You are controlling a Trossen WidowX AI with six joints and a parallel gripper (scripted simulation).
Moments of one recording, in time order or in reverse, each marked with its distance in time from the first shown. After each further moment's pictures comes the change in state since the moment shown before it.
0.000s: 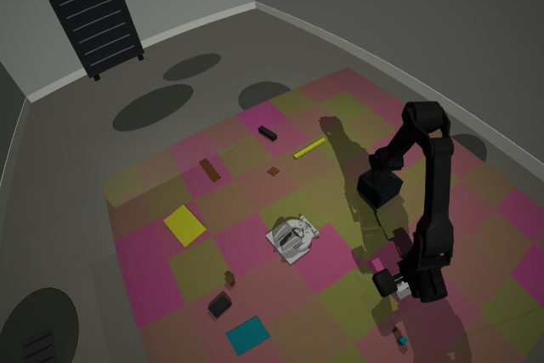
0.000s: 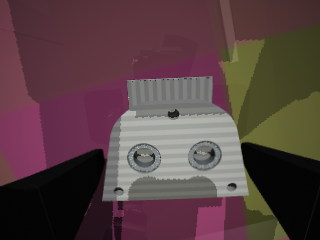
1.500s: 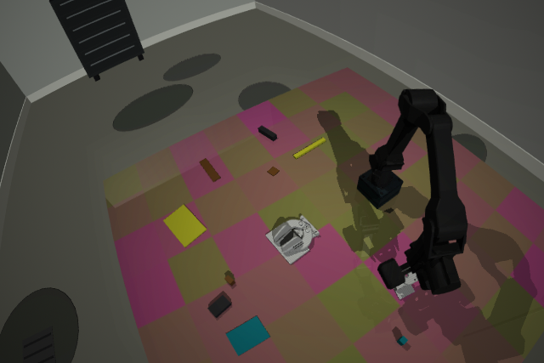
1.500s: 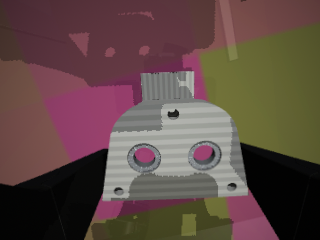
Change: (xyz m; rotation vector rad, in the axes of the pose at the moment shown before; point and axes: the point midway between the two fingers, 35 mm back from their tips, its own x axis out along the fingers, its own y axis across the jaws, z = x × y) arm -0.064 0.001 -0.001 0.003 0.013 0.004
